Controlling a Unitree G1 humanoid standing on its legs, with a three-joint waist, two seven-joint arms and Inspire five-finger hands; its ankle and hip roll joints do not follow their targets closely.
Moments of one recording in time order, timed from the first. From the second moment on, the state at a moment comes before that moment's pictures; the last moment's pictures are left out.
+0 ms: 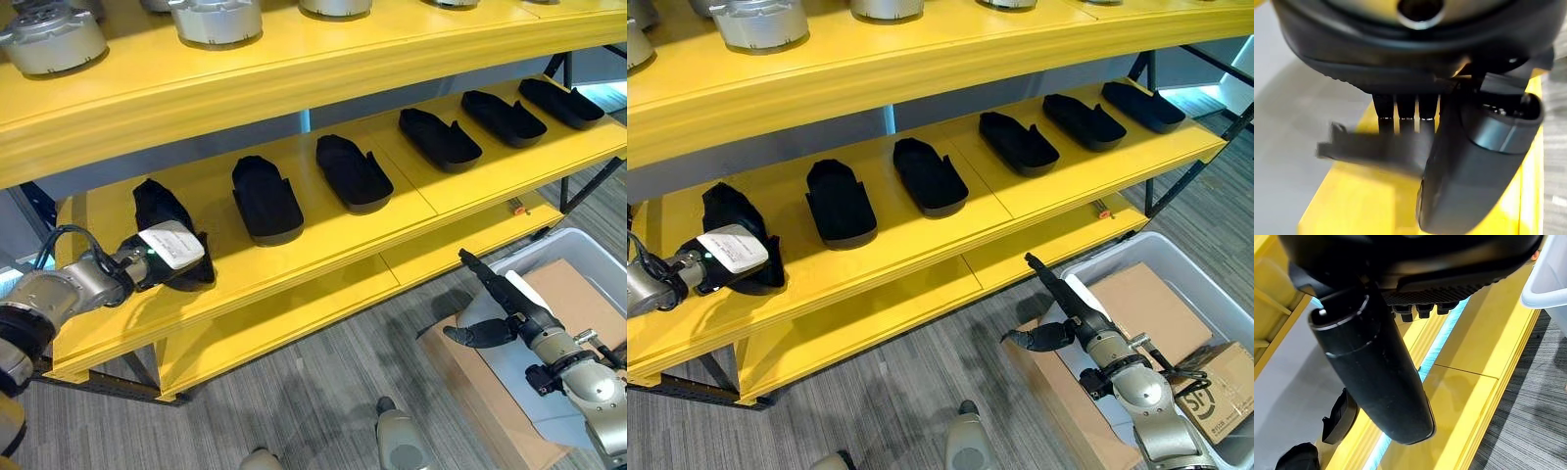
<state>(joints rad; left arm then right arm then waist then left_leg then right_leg) -0.80 1.23 -0.93 0.70 0.99 -0.35 0.12 0.13 -0.75 -0.02 0.05 0.08 -0.19 0.17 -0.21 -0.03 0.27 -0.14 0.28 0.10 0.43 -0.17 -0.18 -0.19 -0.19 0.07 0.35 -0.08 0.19</state>
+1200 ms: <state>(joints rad) -0.35 1.23 -0.27 0.42 0.77 -0.22 0.01 0.23 -0.66 -0.12 0.05 0.08 -0.12 0.21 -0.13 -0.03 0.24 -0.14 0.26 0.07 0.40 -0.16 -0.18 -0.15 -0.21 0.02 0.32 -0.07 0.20</state>
